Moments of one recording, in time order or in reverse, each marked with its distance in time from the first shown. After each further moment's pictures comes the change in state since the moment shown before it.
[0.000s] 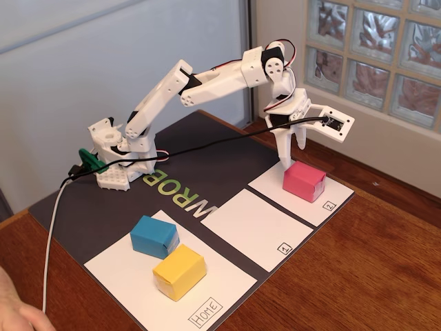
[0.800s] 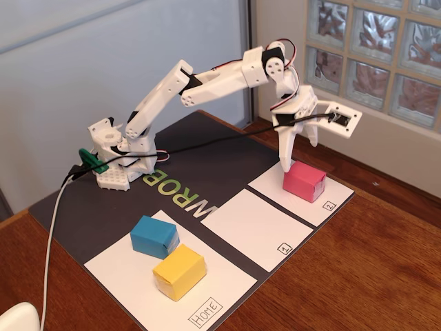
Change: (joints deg) arm 0.1 0.9 1.0 -7.2 4.2
